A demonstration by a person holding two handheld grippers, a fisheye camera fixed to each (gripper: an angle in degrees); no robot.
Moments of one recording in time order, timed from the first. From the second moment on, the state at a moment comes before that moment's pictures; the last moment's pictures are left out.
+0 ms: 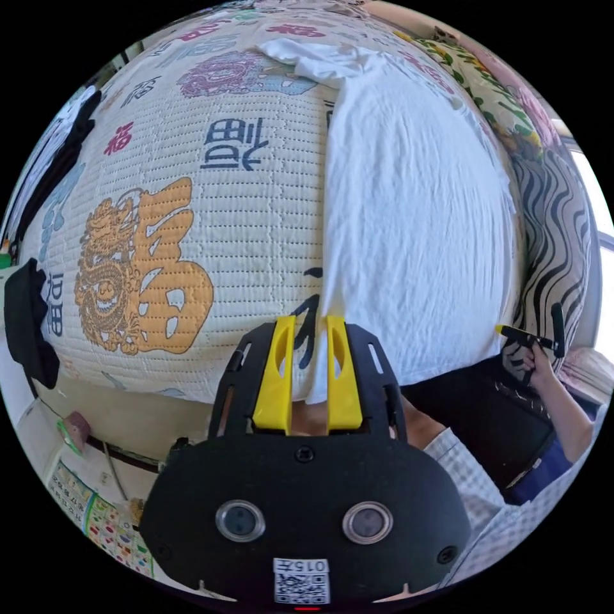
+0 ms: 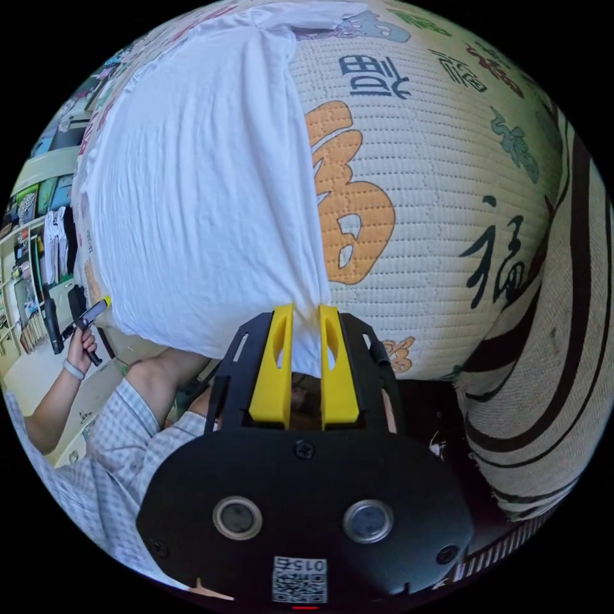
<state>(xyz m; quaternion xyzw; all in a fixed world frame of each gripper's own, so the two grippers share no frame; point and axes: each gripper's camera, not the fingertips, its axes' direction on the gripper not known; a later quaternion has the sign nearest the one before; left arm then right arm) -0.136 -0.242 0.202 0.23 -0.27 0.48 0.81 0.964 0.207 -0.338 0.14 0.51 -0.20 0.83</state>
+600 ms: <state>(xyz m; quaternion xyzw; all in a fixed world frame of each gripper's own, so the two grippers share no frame) -0.162 -0.322 0.209 0.12 -0.19 0.52 0.82 0.992 0.181 -0.355 0.20 0.50 -0.17 0.83</state>
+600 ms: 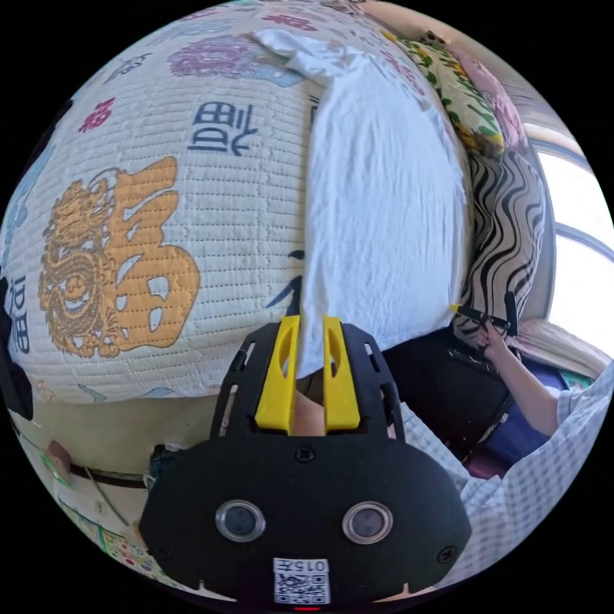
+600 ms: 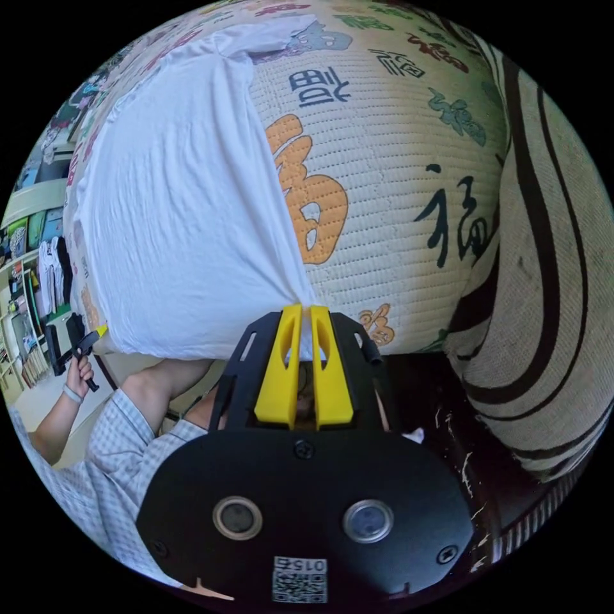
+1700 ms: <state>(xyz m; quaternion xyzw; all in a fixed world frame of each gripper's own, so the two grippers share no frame) 0.159 -0.338 0.409 0.13 -0.20 0.75 0.62 0.888 0.144 -0.437 0.38 0.34 -0.27 0.82</state>
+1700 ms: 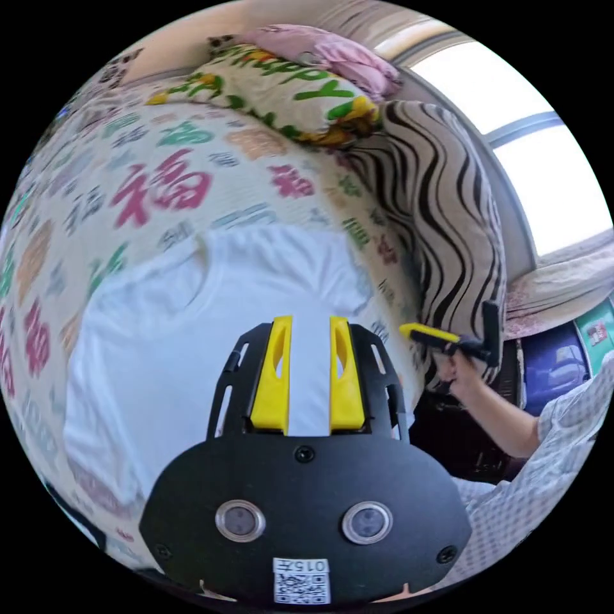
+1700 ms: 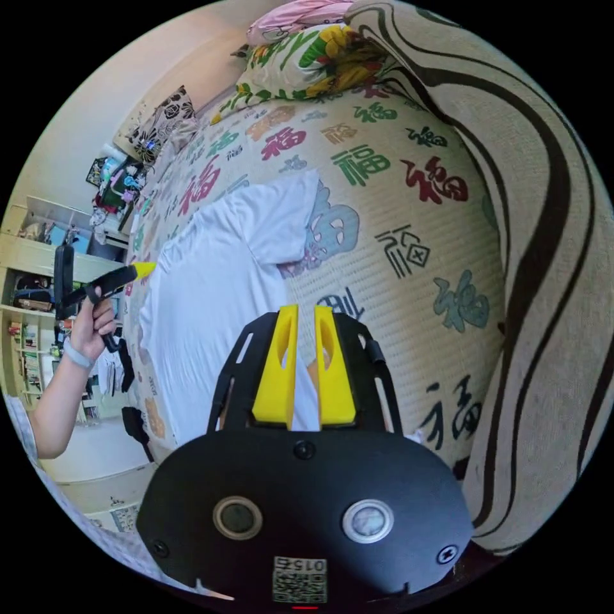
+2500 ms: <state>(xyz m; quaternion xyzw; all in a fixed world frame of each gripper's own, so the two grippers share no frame) 0.293 -0.373 0.604 0.15 -0.23 0.77 0.58 0.866 0.117 -0.485 0.35 0.16 -0.34 0.86</state>
